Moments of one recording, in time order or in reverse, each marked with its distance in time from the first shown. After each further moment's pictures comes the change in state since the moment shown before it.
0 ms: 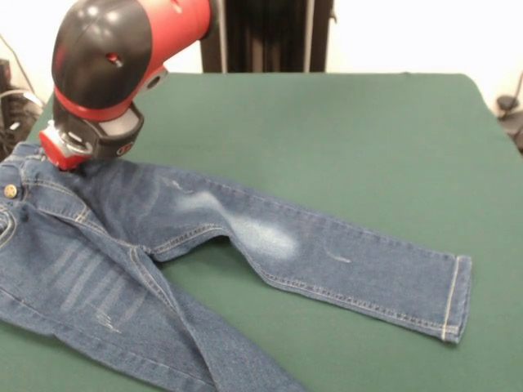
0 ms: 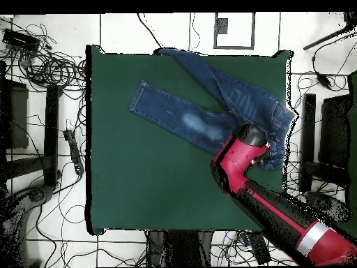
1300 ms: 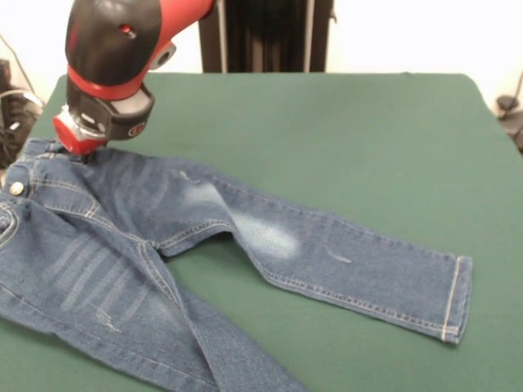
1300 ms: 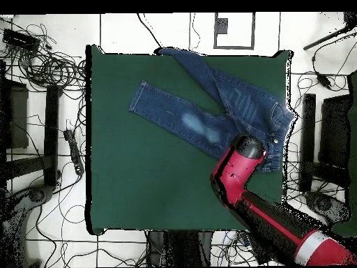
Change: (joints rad) arm 0.082 -0.083 -0.141 0.075 -0.002 0.218 0.077
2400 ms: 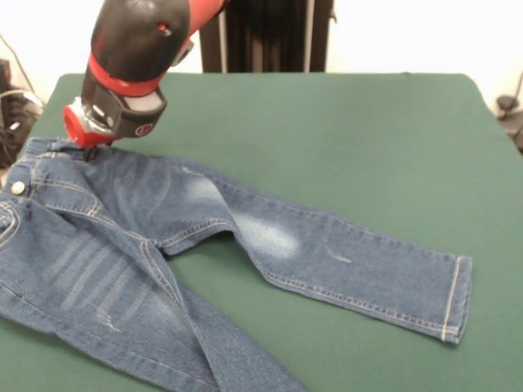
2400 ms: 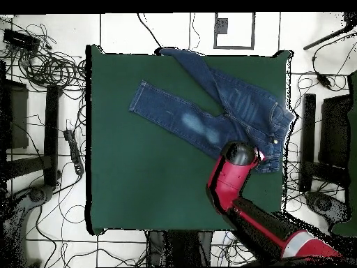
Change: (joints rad) arm 0.113 0.003 -0.164 0.007 -0.135 0.087 0.281
